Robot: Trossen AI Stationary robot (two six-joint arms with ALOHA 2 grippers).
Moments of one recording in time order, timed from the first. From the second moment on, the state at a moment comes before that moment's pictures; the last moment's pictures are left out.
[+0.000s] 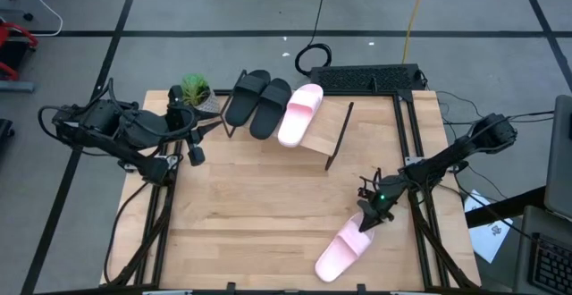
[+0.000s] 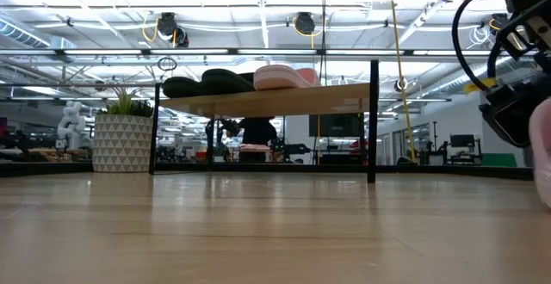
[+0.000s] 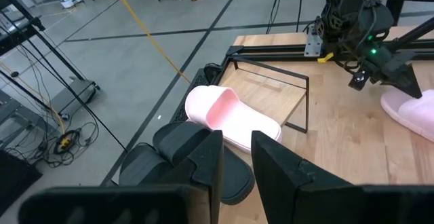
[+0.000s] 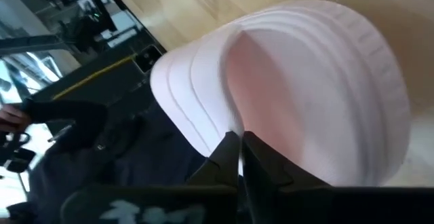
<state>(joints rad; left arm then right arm) -0.30 1.11 1.61 -1.04 -0.71 -0.09 0.41 1.23 0.06 0.69 -0.44 1.88</state>
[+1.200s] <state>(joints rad) -0.30 1.11 1.61 -1.04 -0.71 -0.08 0.40 0.98 0.08 0.74 -0.15 1.88</state>
